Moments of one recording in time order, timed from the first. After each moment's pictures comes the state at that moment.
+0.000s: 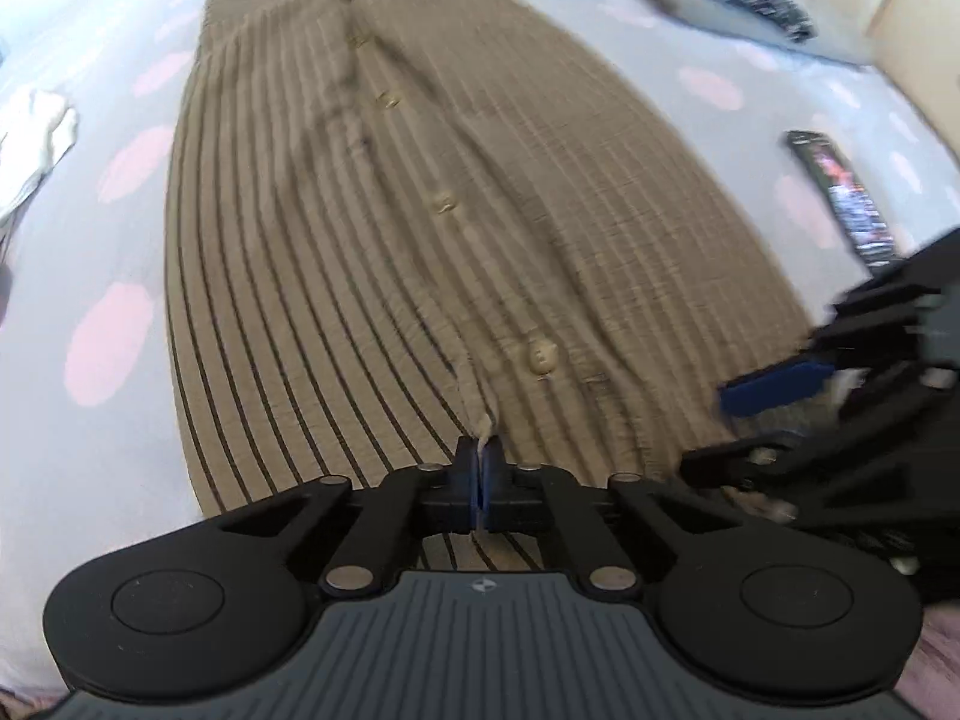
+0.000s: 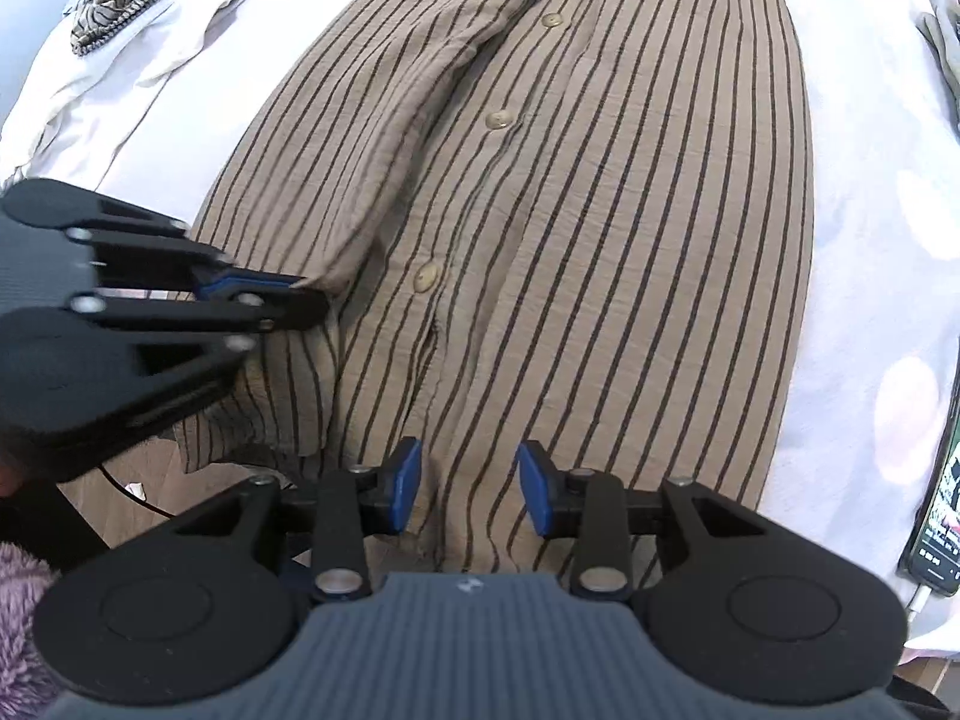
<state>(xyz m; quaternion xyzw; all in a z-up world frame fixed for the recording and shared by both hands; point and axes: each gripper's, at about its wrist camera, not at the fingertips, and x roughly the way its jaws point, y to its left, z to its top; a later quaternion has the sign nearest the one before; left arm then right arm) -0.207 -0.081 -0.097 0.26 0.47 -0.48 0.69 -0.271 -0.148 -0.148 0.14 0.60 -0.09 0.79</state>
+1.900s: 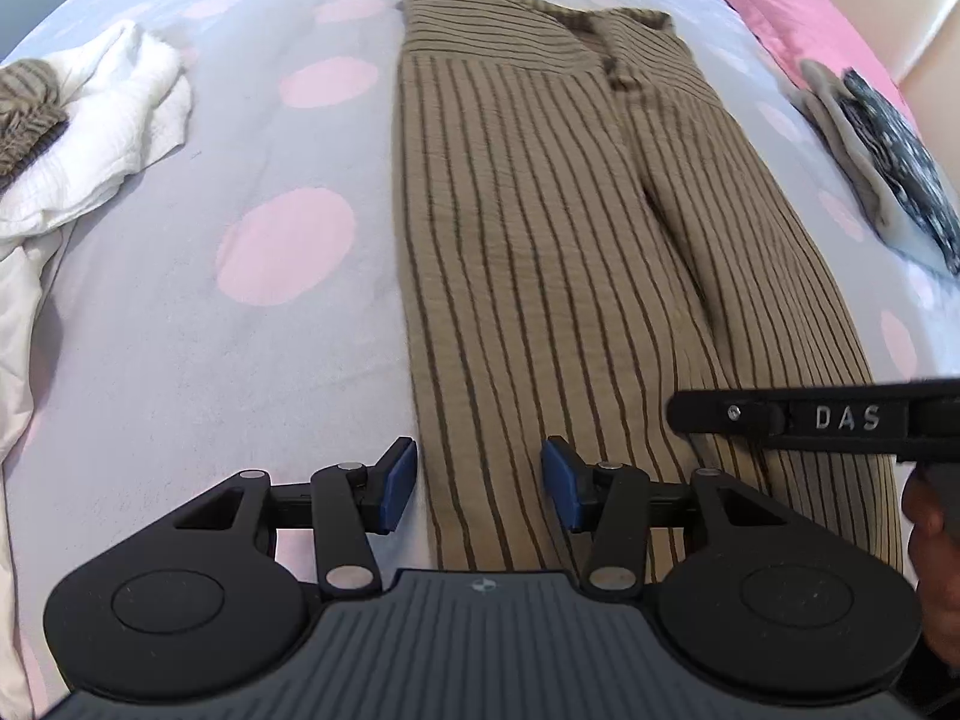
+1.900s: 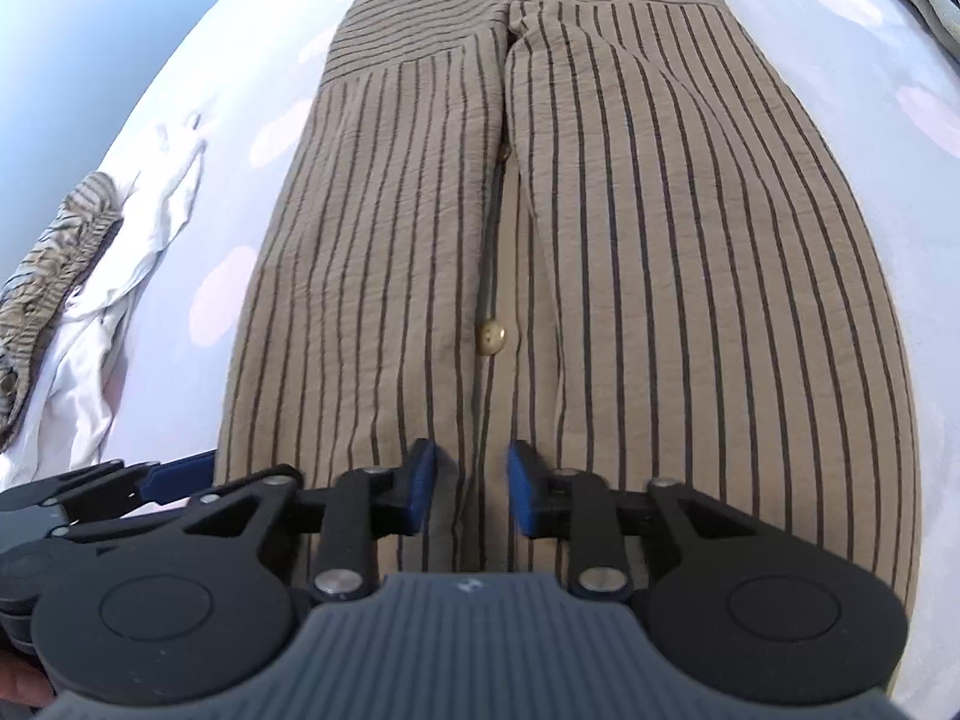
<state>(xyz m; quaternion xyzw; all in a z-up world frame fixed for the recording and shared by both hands) -0.035 -0.100 -0.112 0.14 0.53 -0.36 0.76 -0.096 -0.246 -0.163 0.31 0.48 -0.19 0.80</state>
